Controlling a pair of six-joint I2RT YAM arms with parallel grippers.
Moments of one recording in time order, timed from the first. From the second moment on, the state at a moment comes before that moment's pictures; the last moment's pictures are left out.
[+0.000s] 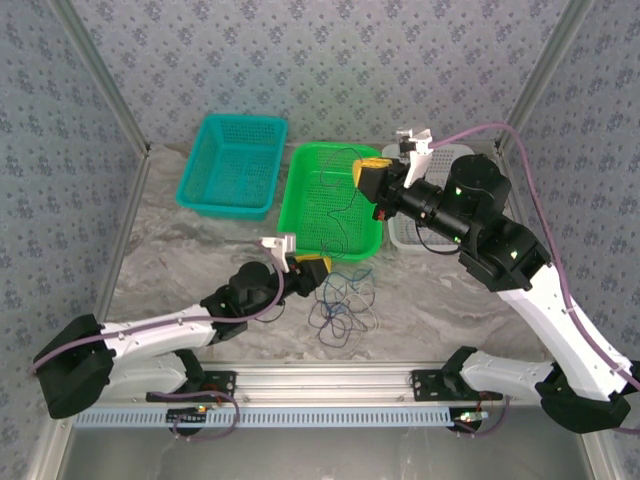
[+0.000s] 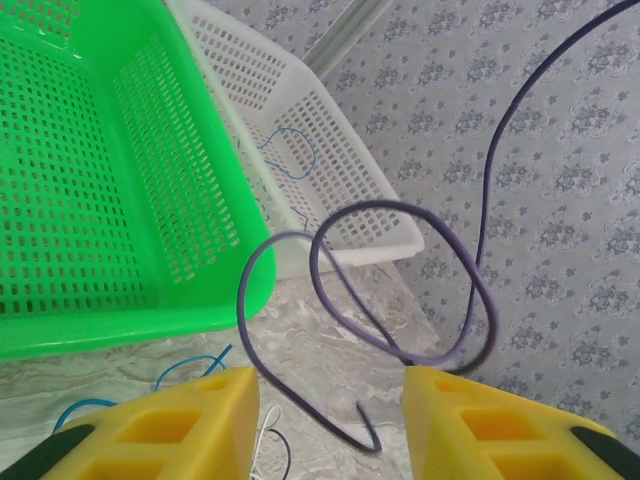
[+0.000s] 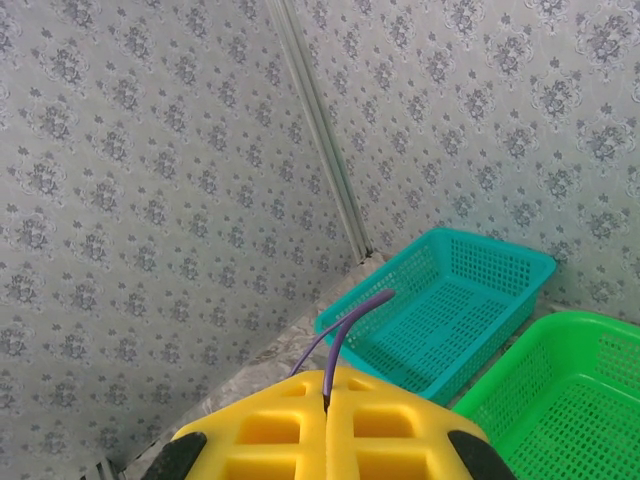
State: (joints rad) left arm -0.99 1.12 0.46 0.54 -0.07 -0.81; right arm 0.74 1.08 1.52 -0.47 -0.12 0.30
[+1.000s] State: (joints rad) left arm -0.99 1.19 0.47 0.37 -0.19 -0.80; right arm 0.63 1.04 1.55 -0.46 -0.12 0.32
